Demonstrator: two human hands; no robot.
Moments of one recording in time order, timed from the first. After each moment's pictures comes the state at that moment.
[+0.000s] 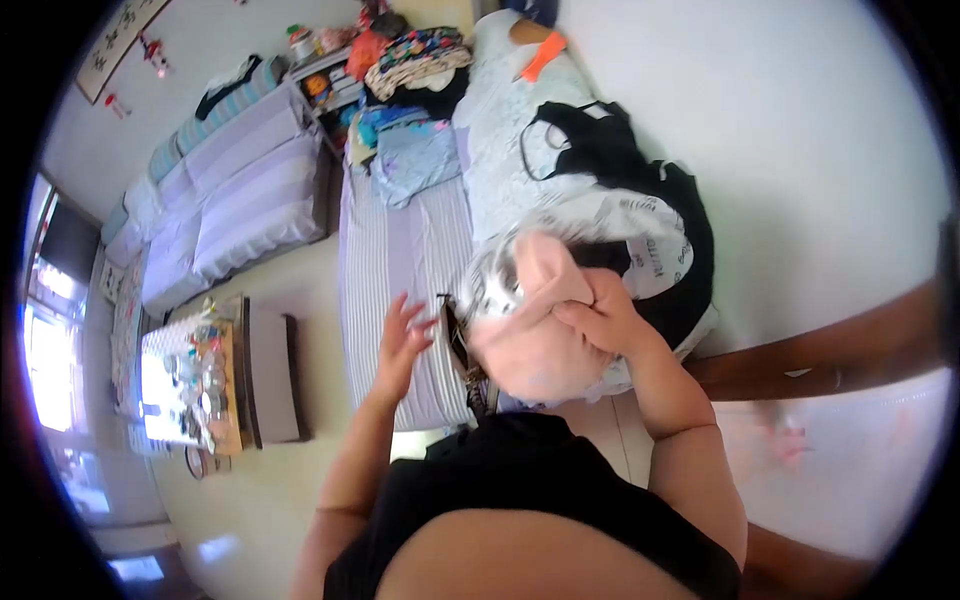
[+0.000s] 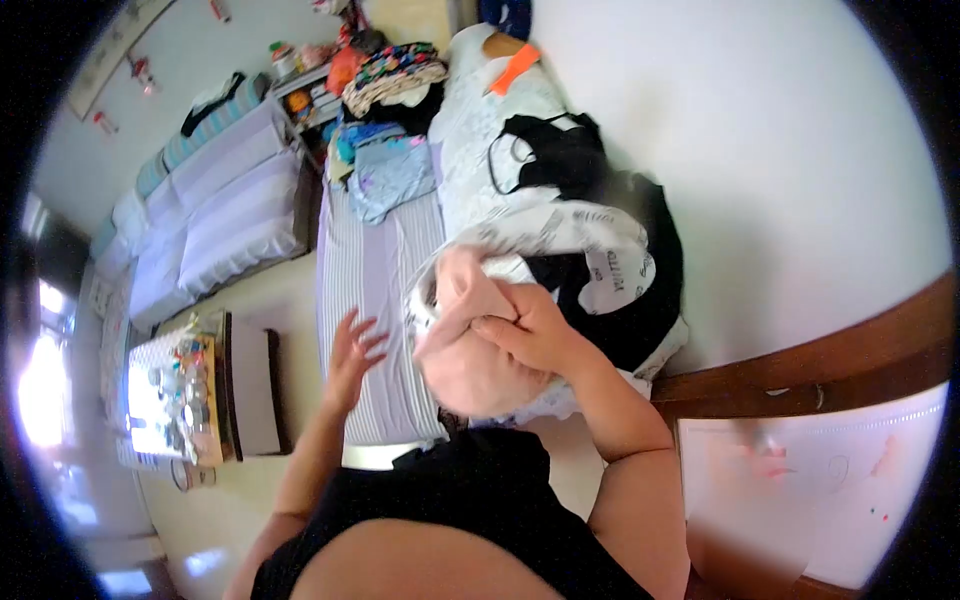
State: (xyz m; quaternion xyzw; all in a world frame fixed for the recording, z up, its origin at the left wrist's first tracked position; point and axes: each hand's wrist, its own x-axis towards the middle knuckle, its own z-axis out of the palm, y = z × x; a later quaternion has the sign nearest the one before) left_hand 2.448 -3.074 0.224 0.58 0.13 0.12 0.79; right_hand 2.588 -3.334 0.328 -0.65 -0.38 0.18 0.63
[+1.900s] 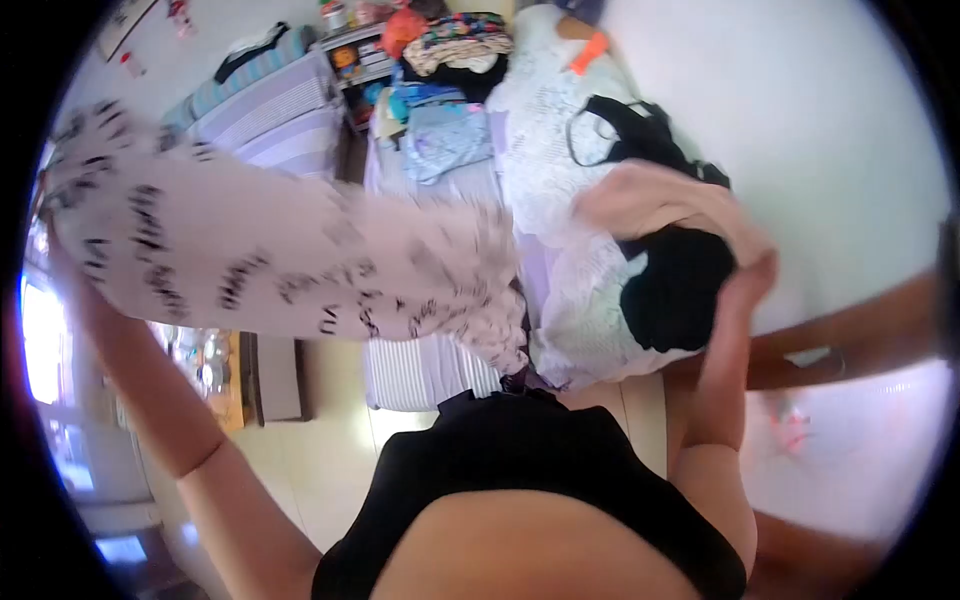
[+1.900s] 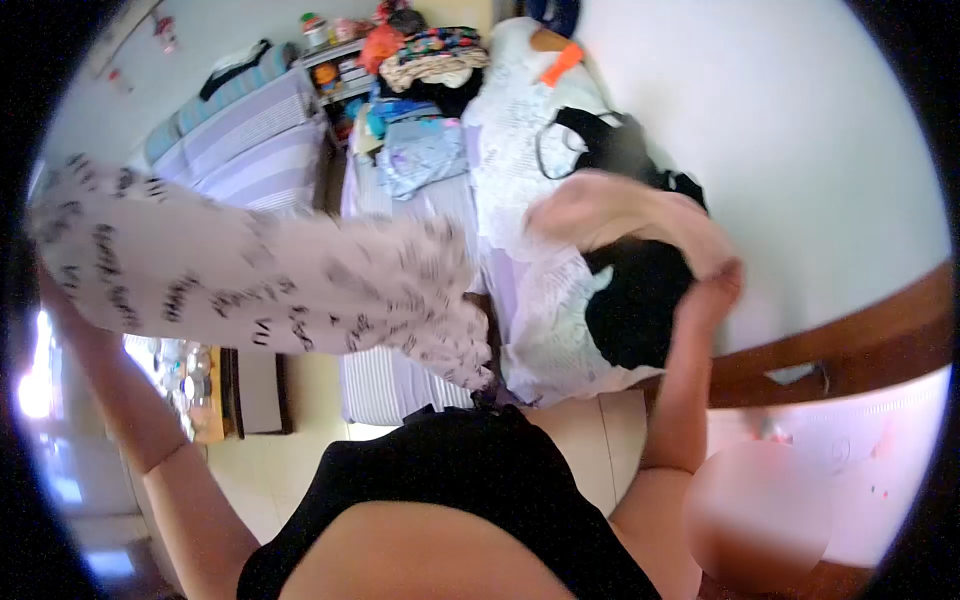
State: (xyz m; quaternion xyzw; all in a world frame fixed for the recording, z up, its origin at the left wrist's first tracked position) left_hand 2.351 -2.876 0.529 0.58 0.12 0.64 0.49; right_hand 2.626 -3.409 0.265 -0.67 0.07 -0.38 0.63
